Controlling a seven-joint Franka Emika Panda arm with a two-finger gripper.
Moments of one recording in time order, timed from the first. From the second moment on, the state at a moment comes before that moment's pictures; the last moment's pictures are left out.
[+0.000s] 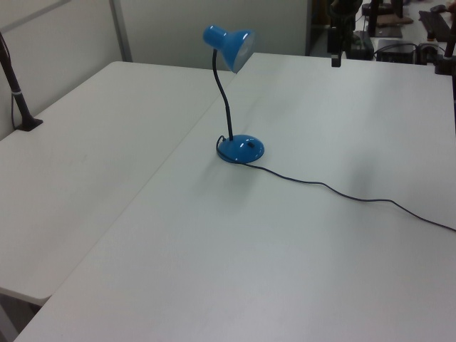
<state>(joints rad) 0.01 0.06 -0.04 -1.59 -0.08 1.60 0.02</state>
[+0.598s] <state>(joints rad) 0.02 0.09 -0.04 -1.59 -0.08 1.64 0.02</state>
